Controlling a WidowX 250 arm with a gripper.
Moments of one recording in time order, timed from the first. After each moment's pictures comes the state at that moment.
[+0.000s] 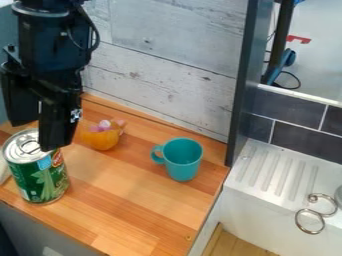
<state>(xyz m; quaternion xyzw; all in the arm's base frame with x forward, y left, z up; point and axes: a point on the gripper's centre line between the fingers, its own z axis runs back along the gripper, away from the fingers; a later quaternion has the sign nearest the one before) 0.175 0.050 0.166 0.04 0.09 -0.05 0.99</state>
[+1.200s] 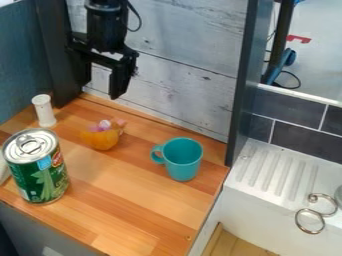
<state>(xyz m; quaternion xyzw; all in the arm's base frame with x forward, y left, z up) 0.306 0.111 0.129 0.07 0.03 0.10 0.99</state>
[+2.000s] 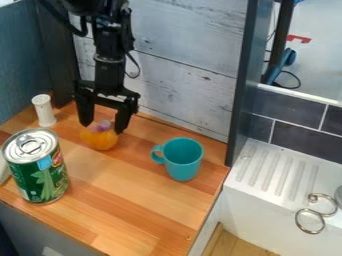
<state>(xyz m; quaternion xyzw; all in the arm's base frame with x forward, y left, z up) 0.319 0.129 0.051 0.05 0.09 0.18 0.98</state>
